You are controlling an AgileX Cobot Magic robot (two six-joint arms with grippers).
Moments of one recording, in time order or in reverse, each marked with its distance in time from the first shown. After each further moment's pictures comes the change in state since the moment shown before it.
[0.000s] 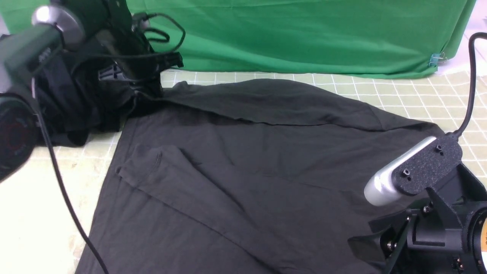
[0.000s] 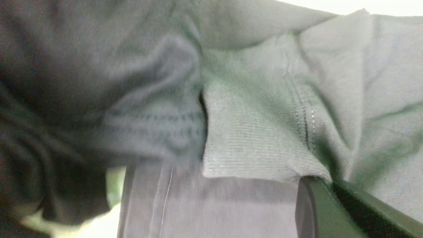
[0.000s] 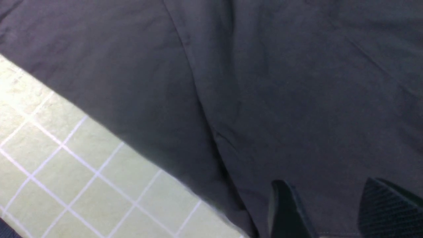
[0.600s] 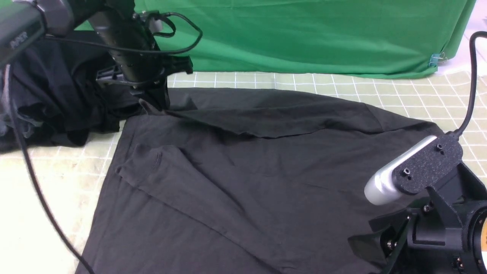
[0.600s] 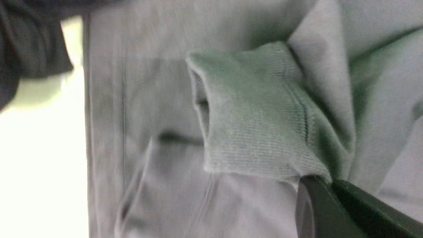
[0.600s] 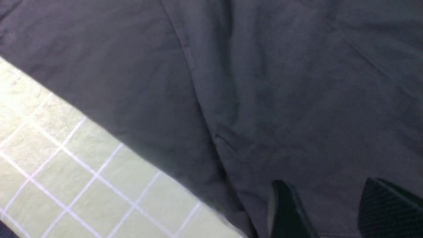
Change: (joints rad) right arm 0.000 0.000 -0.001 -0.006 -0.002 0.009; left arm -0.081 -0.207 0.216 -0.003 0.139 0.023
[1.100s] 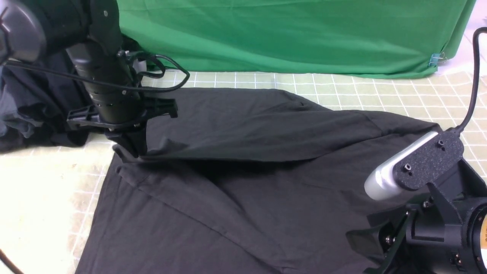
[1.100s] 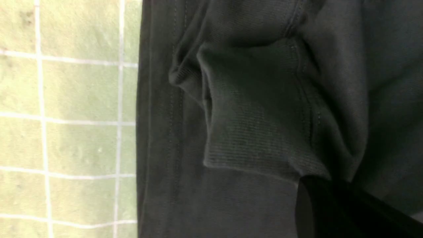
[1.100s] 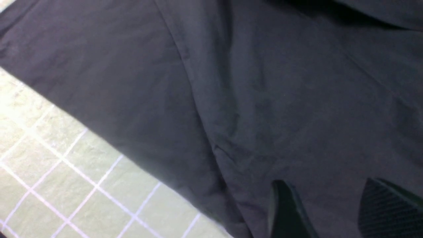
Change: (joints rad) right arm 0.000 0.000 0.000 -0.016 -0.026 0.013; left arm -0.019 -0.183 0.336 0.034 0.006 -0.094
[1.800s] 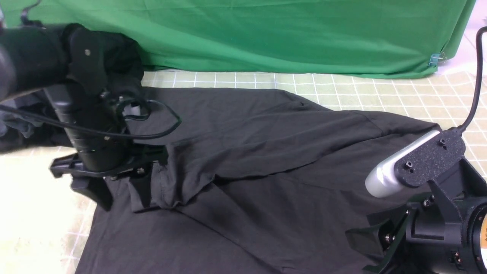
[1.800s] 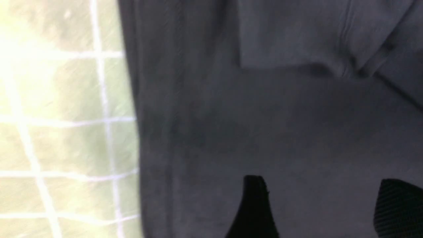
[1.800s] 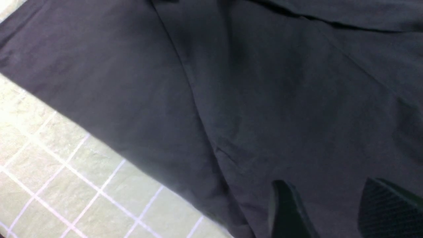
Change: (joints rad) right arm 0.000 0.000 0.000 -0.002 -0.004 0.026; left arm 0.000 -0.167 0.304 -0.042 -0.004 0.075
